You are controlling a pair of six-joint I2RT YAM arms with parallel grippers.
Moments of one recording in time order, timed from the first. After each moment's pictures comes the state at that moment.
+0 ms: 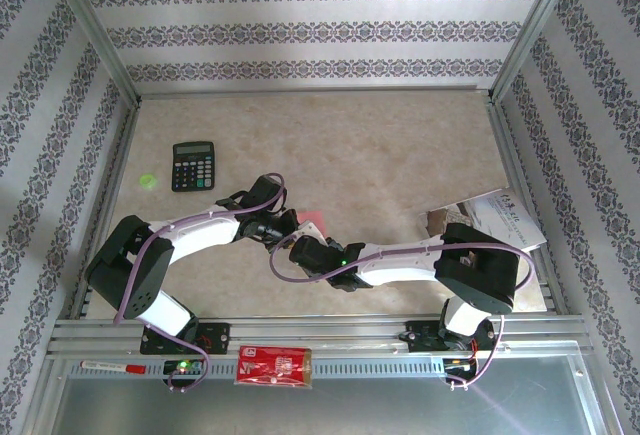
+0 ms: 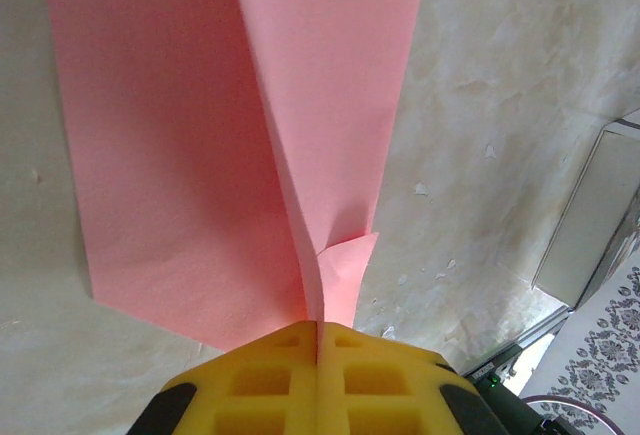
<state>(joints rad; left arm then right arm) -0.58 1.54 0.79 -0.28 0.47 -1.08 1.18 1.66 0.81 -0.19 0.42 0.40</state>
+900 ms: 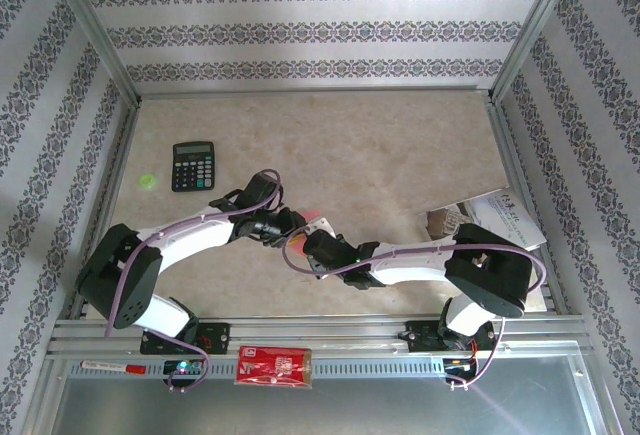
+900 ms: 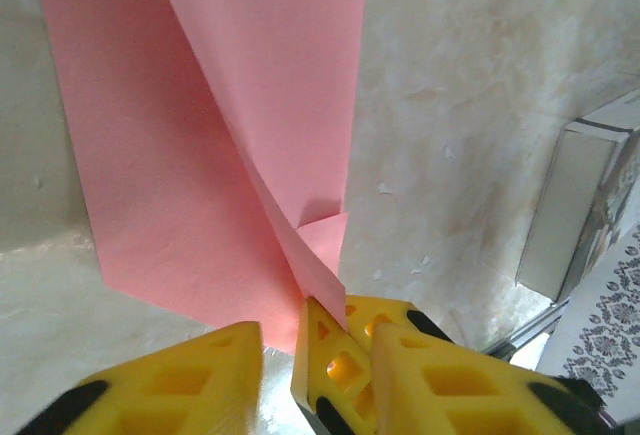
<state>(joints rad) -0.57 1.46 0.79 -0.30 0.44 -1.04 1.10 1.59 0.69 -0.03 0.31 0.47</state>
